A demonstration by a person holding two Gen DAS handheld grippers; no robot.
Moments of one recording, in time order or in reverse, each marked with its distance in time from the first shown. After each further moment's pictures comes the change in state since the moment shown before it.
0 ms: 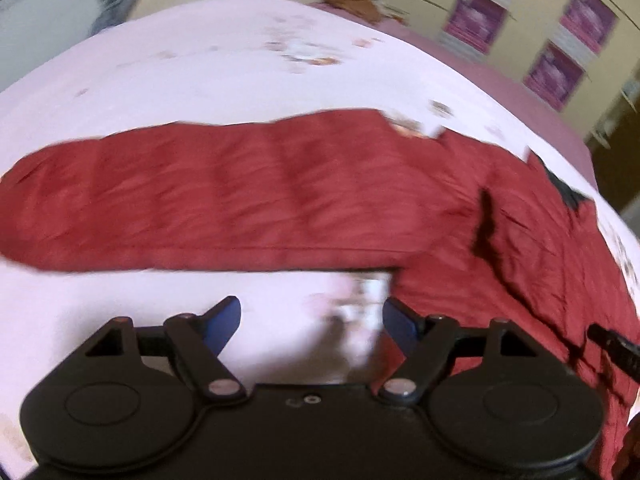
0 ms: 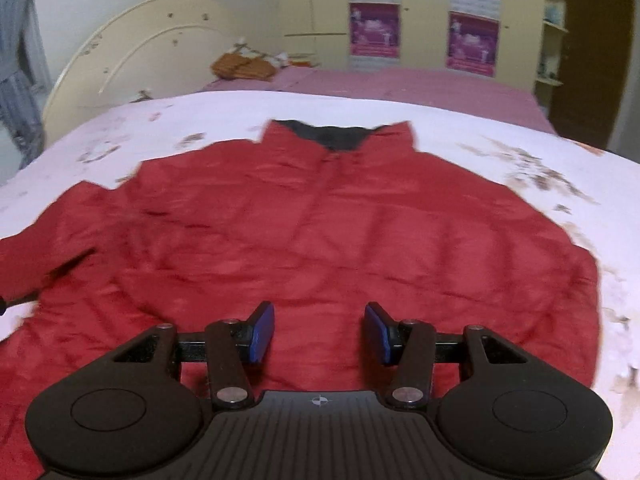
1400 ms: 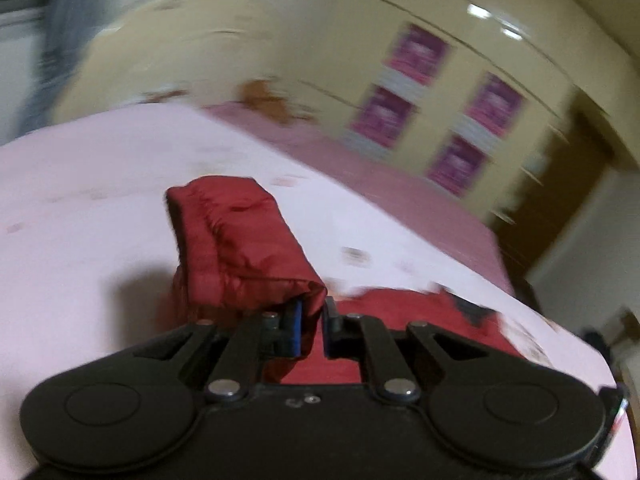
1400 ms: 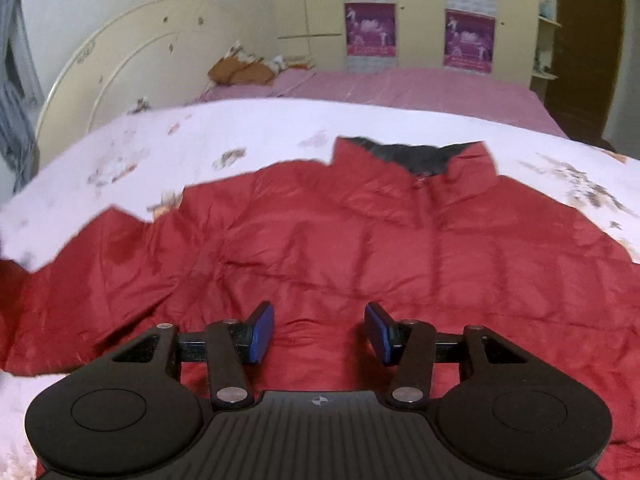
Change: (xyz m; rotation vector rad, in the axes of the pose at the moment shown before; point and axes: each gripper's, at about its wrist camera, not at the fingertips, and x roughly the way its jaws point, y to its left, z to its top) left arm -0.043 0.004 0.088 0.094 -0.290 -0.373; right arm 0.034 0.068 0.037 0.089 -0.018 -0.043
